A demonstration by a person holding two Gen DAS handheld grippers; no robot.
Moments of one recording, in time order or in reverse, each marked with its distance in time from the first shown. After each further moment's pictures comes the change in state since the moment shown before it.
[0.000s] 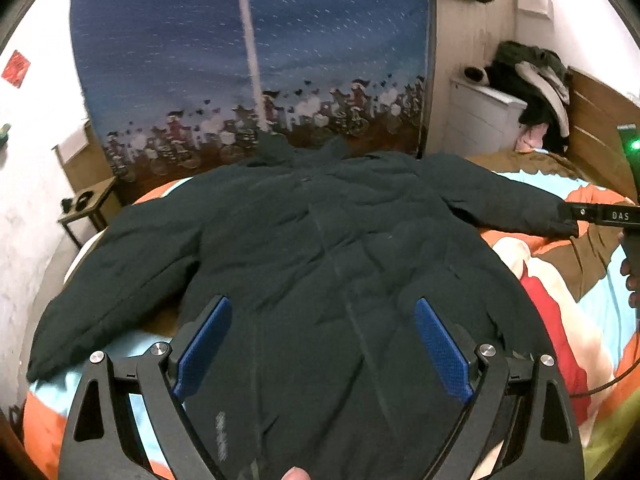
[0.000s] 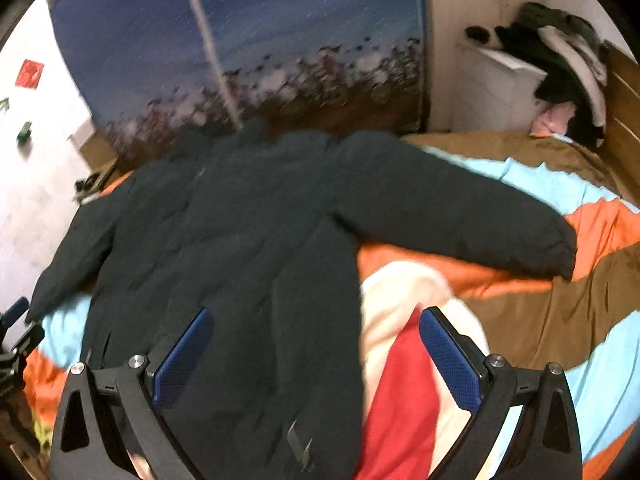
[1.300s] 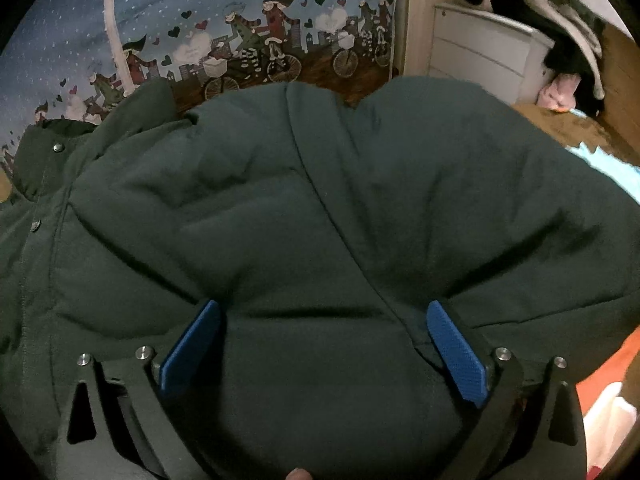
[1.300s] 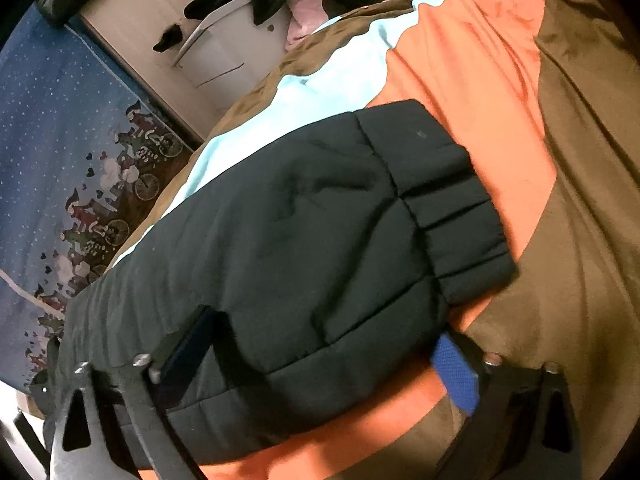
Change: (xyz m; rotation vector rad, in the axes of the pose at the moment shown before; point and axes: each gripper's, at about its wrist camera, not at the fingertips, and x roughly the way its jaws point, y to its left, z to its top) left arm 0.399 -0.154 0.117 0.043 0.162 -0.046; right arm 0.160 -0.321 -0.011 0.791 -0.119 -0.188
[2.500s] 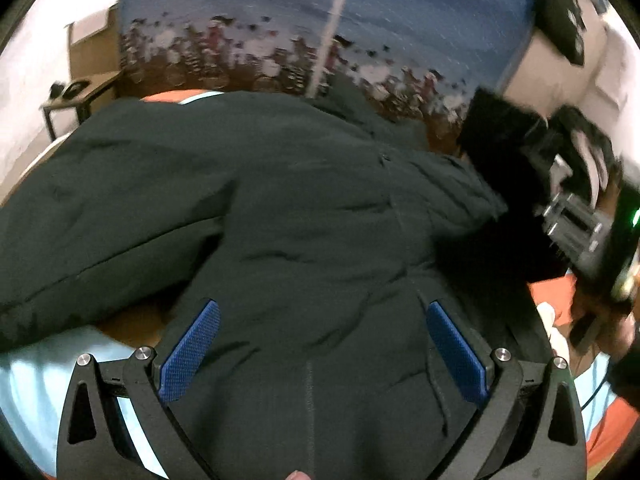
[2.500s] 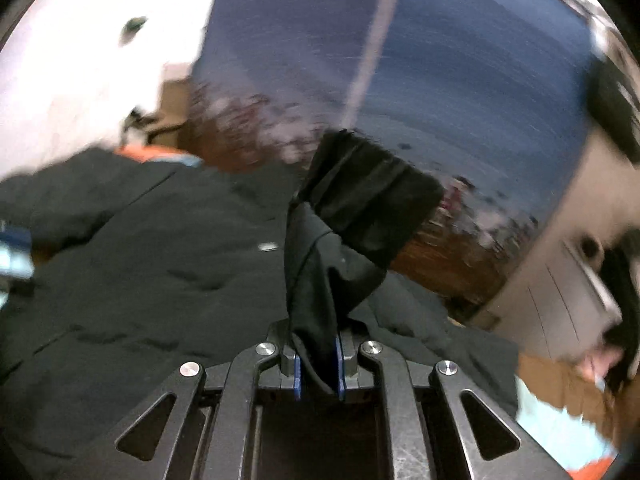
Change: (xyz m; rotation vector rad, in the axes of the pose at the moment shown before) left arm -0.276 0.296 -0.161 -0.419 -0.051 -0.096; right arm -0.117 0.428 -0.327 -1.479 -0.160 0.390
